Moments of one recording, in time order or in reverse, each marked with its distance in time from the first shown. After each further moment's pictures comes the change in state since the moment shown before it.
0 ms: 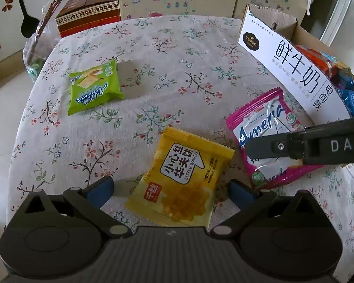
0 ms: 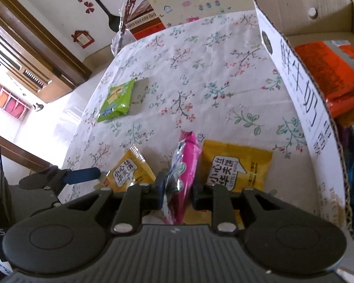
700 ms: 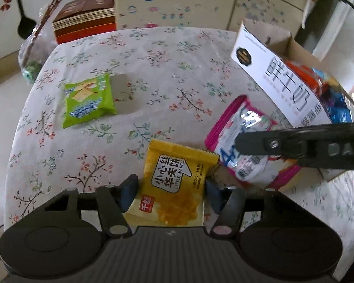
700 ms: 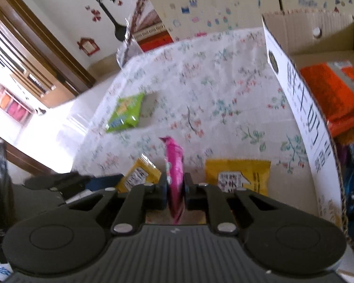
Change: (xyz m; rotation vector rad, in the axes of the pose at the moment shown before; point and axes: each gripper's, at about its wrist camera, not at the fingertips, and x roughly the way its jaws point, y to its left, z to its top) left arm -0.011 0.002 0.012 -0.034 -0.030 -0.045; right arm -0.020 0.012 0.007 -0.030 -0.093 0.018
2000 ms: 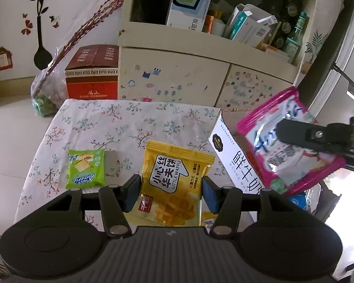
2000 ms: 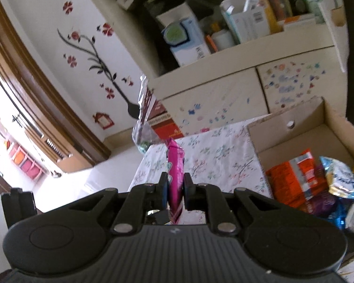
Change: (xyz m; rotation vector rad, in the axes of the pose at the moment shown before) left arm -0.075 -0.035 0.056 -0.122 -0.238 -0.014; right arm -0.121 0.004 0.045 0.079 -0.335 0.039
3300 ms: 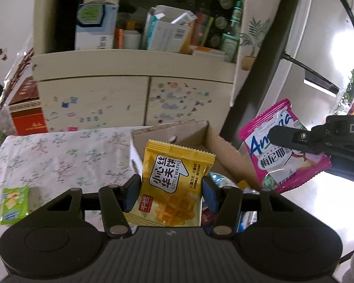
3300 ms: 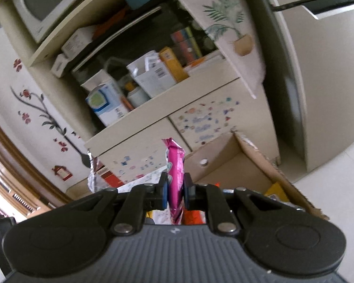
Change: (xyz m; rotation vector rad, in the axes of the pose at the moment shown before) left arm 0.026 -0.117 0.015 0.141 -0.073 -0.149; right arm -0.073 -0.090 0.025 0.170 -0.190 -0.219
